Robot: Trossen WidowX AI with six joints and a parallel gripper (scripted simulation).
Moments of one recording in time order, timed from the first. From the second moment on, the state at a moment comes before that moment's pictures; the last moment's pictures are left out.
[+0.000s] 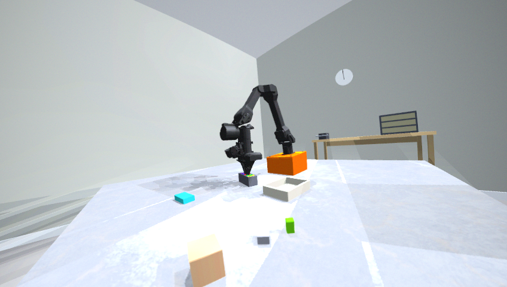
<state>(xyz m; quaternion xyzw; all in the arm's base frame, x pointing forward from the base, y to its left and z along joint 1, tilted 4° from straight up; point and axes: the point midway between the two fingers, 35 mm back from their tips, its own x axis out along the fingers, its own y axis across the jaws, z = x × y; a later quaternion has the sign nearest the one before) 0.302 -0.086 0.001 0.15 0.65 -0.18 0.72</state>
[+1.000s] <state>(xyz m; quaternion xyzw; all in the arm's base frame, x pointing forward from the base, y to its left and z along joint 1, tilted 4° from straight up) 0.301 -0.086 0.004 0.15 0.65 -0.18 0.72</state>
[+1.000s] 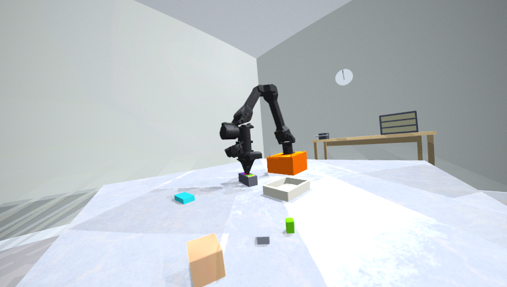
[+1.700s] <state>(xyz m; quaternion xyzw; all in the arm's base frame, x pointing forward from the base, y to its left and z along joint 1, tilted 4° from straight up) 0.301 -0.085 0.014 0.15 0.65 -0.18 0.72</state>
